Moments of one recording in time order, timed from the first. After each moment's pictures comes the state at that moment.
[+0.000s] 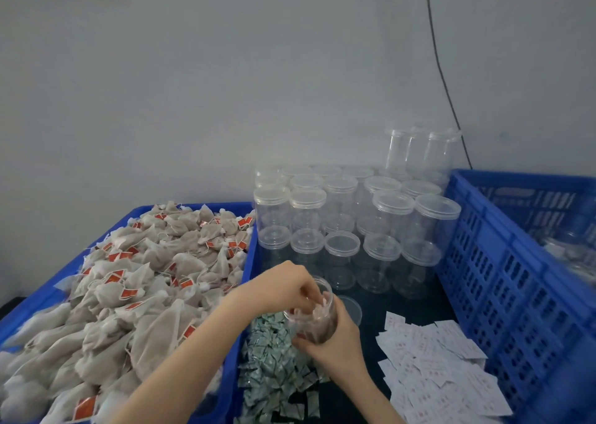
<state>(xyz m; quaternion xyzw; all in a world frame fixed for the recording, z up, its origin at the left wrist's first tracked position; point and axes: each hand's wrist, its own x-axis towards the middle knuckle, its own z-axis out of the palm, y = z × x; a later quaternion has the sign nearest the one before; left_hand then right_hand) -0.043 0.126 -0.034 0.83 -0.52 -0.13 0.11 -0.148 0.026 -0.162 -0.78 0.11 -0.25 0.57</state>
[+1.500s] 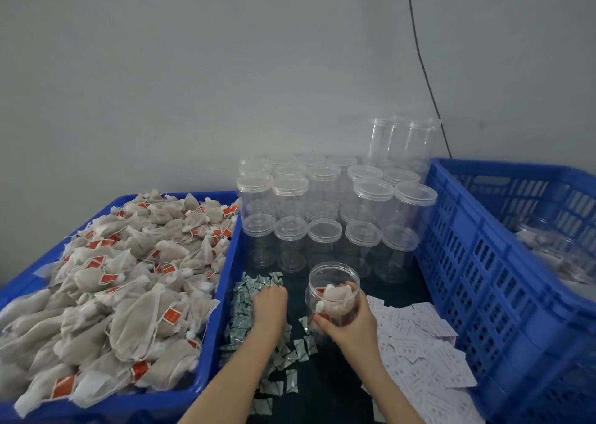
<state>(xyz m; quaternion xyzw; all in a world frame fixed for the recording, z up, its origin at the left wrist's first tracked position) -0.045 0.083 -0.166 0.97 -0.25 0.02 -0.06 -0.177 -0.025 -0.189 -0.74 0.20 -0.31 0.57</state>
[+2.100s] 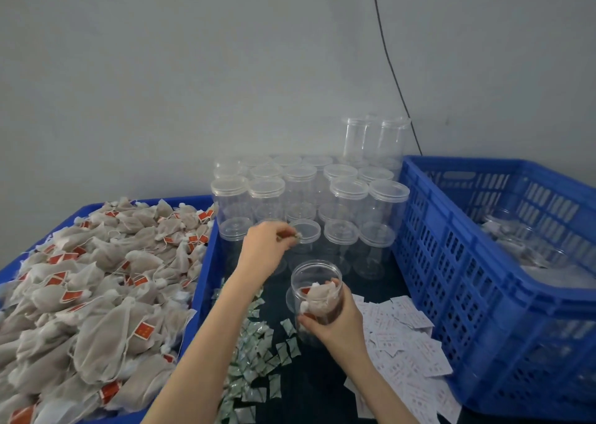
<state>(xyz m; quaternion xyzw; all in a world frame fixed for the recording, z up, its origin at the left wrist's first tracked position) -0.057 0.072 -0.029 0.85 -0.35 0.01 0.38 -0.185 -0.028 -0.177 -0.74 0.20 -0.31 0.56</state>
